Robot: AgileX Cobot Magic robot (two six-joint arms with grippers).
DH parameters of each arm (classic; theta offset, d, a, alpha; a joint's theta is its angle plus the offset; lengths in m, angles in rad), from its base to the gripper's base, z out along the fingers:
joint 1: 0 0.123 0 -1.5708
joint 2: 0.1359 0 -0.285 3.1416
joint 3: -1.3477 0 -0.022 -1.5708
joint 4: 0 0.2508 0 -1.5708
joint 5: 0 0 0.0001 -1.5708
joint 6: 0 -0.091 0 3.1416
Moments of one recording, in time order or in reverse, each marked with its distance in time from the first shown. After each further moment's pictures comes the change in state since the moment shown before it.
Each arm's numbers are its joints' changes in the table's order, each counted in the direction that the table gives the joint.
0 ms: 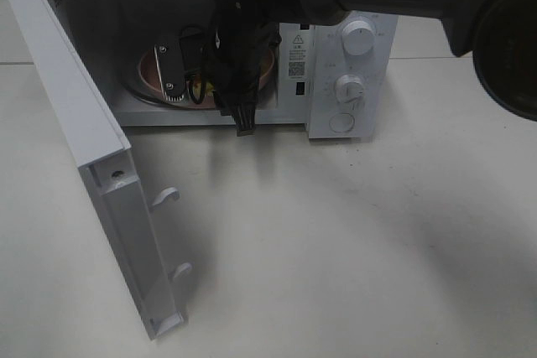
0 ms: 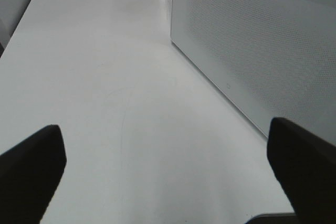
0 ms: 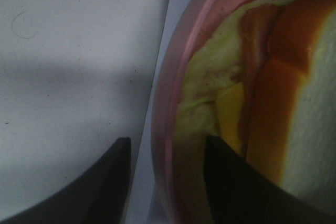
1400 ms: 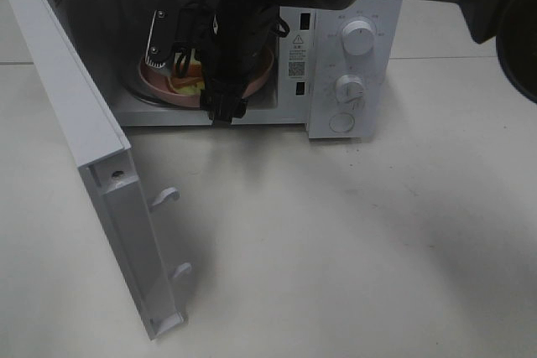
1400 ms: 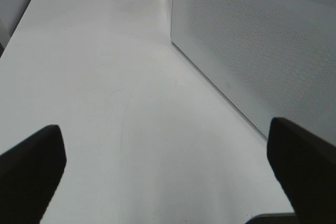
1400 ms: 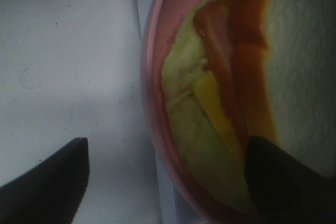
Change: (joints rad) left arm 0.000 0.000 0.000 0.000 0.000 0.000; right arm 0.007 -0.051 -0.015 0.040 0.014 -0.278
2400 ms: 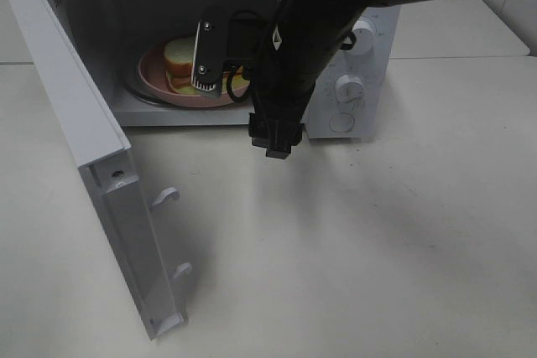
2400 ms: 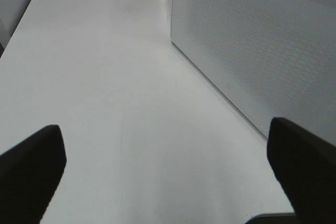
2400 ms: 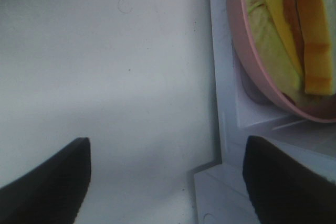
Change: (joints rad) left arm 0.000 0.000 0.000 0.000 0.000 0.000; right arm 0.001 -0.376 -0.551 -0.012 -0.156 -0.026
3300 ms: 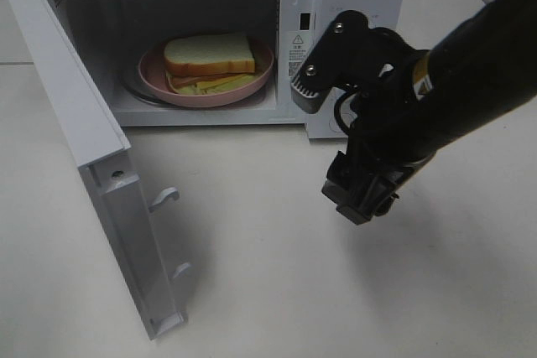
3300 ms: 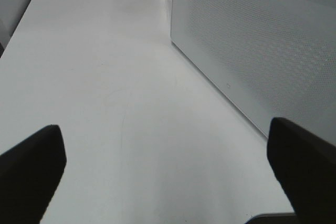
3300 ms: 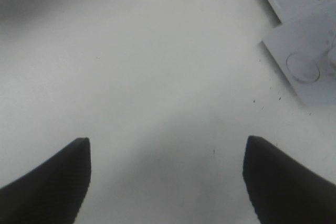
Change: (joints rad) left arm 0.000 0.000 0.000 0.000 0.000 0.000; right arm 0.000 -0.491 -0.539 0.006 -0.063 -0.516
